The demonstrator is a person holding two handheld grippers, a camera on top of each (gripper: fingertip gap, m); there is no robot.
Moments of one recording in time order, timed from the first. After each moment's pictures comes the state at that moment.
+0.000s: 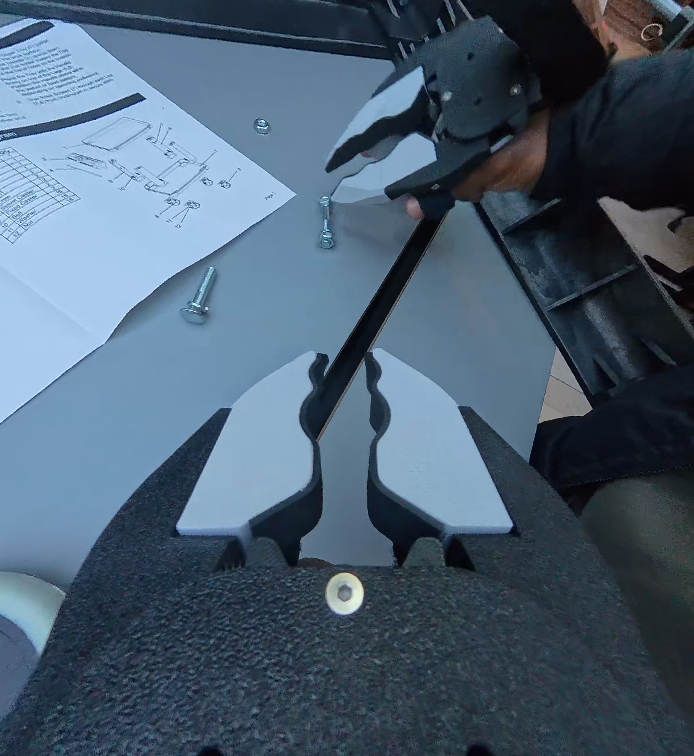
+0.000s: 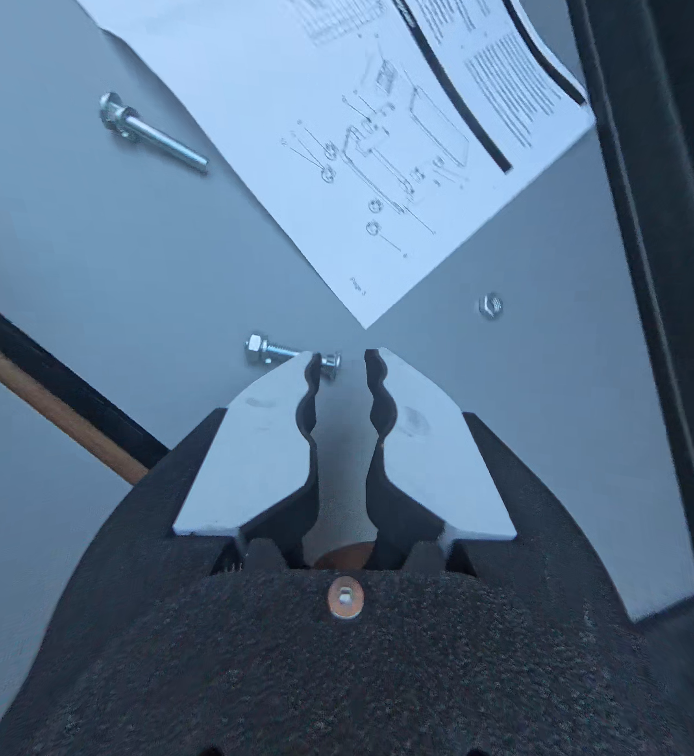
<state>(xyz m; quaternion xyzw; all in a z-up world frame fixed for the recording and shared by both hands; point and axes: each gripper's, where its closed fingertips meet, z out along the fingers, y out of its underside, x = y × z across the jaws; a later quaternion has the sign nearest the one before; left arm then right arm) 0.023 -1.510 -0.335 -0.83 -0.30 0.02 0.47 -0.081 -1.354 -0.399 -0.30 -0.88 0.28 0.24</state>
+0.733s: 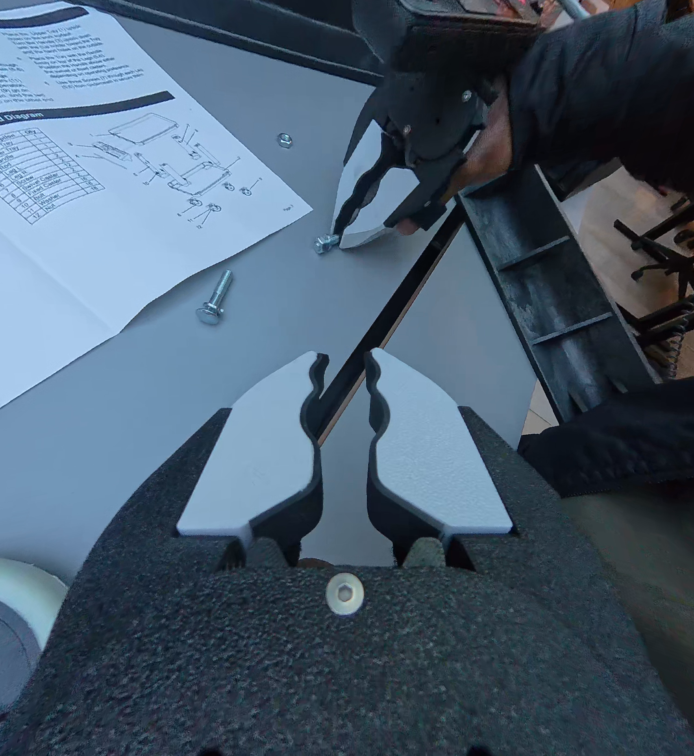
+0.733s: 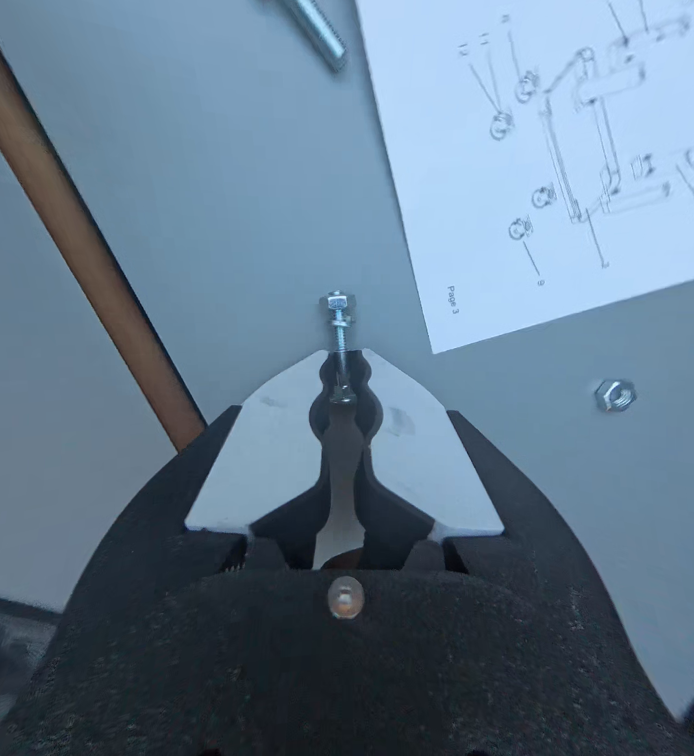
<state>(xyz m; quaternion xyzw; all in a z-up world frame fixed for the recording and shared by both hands) 0.010 -1.516 -0.325 -0.81 -0.34 -0.01 0.48 -0.069 -1.368 -0.428 -0.17 -0.97 0.19 0.03</state>
